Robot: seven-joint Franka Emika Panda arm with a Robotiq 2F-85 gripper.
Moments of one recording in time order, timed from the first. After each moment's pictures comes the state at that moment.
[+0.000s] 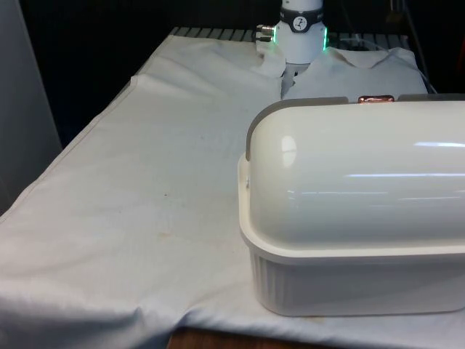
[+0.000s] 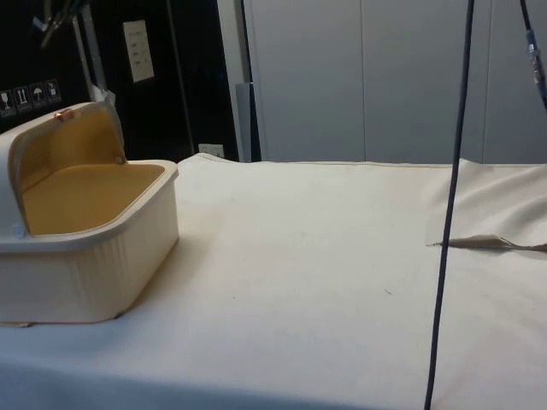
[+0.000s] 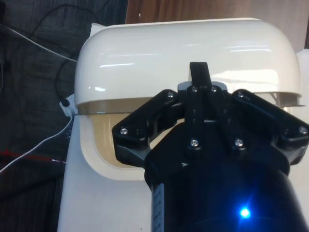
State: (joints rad) arm 0.23 0.29 -0.10 -1.78 0.11 2.85 -0.08
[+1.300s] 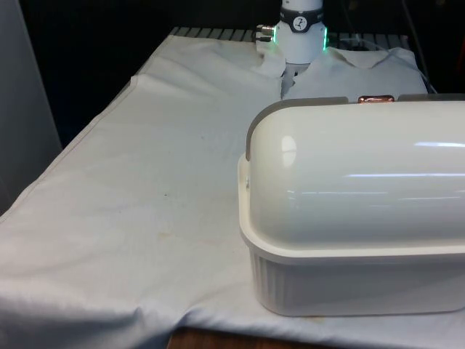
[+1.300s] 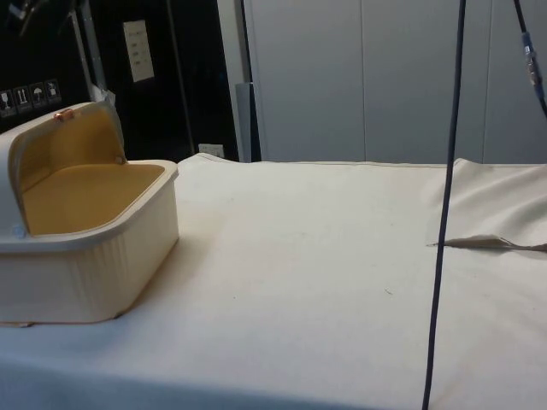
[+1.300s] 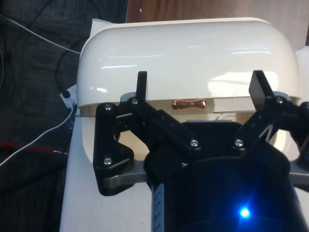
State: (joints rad) arm 0.23 0.32 -0.10 -1.70 0.11 2.75 -0.08
